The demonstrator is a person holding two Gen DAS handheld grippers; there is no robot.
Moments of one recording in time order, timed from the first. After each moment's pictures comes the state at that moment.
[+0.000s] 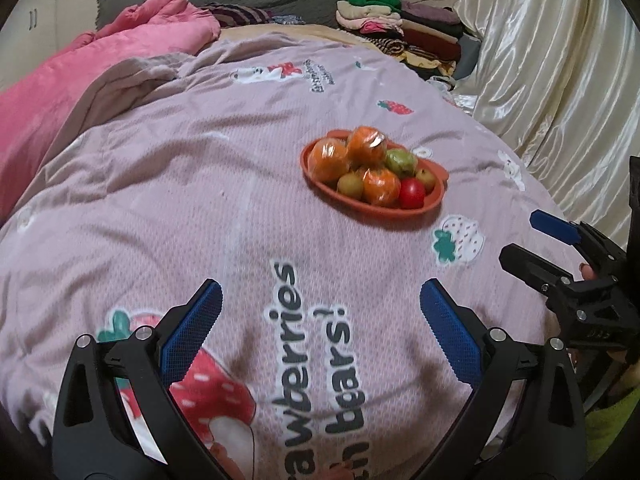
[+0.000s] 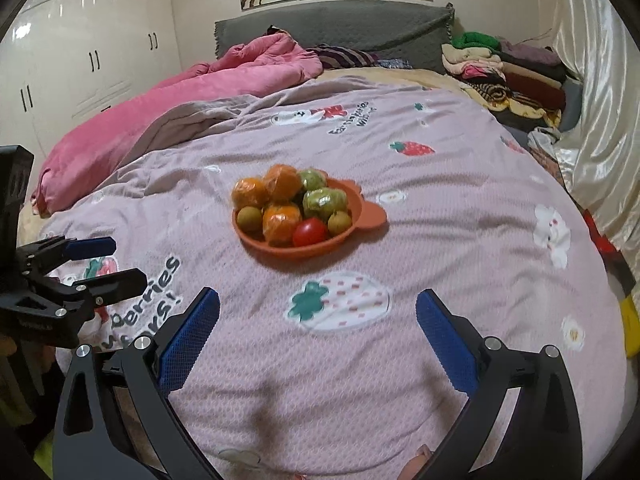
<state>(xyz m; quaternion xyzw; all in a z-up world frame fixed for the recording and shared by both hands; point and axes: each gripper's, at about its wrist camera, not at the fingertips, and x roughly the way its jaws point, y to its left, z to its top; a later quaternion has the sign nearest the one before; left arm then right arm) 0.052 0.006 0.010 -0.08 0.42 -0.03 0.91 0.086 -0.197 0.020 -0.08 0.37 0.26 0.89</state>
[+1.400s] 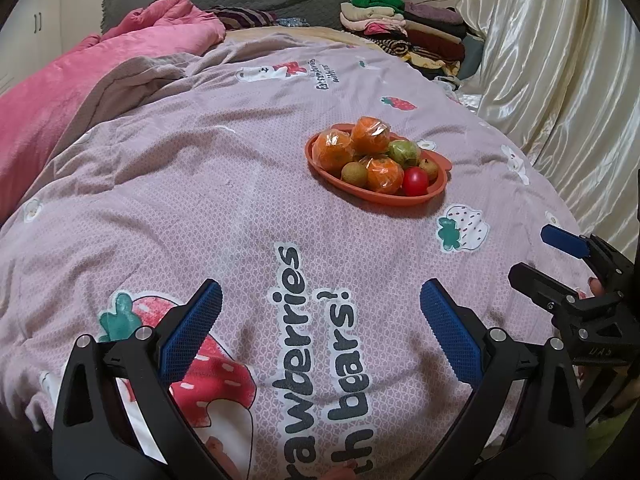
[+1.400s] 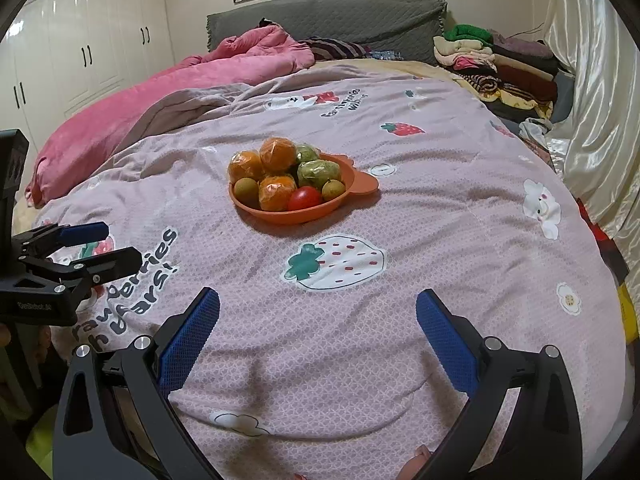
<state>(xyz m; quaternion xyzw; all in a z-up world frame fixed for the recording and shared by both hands) 0.042 0.003 0.004 -0.07 0.41 -0.01 0.91 0.067 -0.203 0.008 -0.08 0.38 0.24 0.89</state>
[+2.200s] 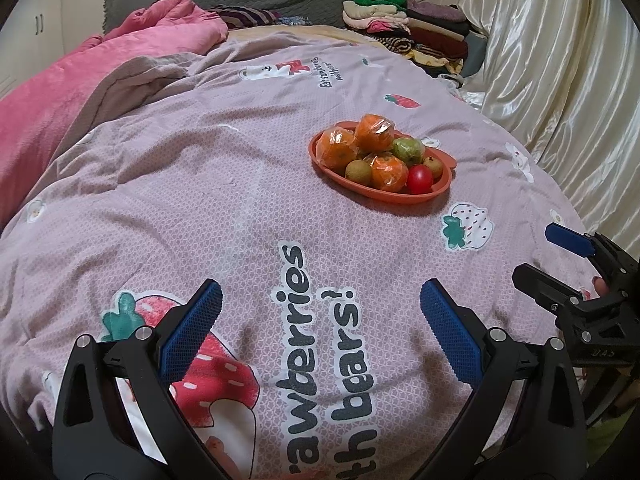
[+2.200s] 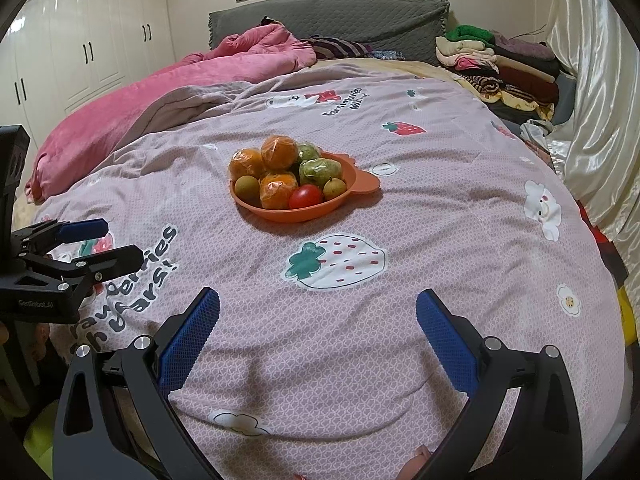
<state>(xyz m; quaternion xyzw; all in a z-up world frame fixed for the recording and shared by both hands) 0.042 0.003 0.003 -0.07 0.41 -0.01 0.91 0.068 -0.203 0.009 -0.08 0.38 0.24 0.89</state>
